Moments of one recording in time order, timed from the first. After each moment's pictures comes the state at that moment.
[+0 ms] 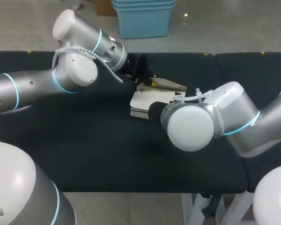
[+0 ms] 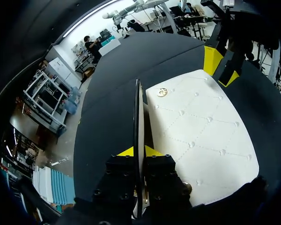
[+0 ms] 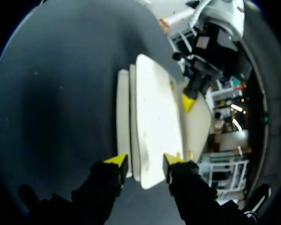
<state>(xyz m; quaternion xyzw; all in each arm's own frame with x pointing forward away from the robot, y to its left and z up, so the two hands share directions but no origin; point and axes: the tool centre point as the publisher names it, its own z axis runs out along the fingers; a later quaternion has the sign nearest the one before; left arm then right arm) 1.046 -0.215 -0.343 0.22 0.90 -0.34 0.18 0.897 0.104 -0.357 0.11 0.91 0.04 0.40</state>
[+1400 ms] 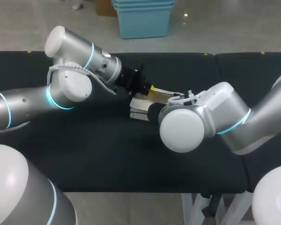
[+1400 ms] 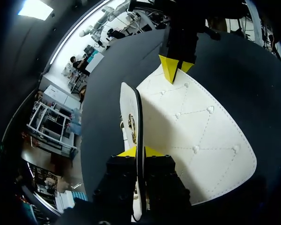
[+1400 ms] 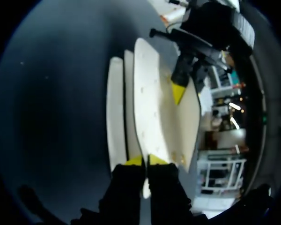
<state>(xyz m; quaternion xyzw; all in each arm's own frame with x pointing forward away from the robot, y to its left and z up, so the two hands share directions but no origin) 1.011 -0.205 -0.358 0.33 0.85 -0.33 0.24 0.912 0.100 -0.375 0.11 0.91 0.02 0.41</state>
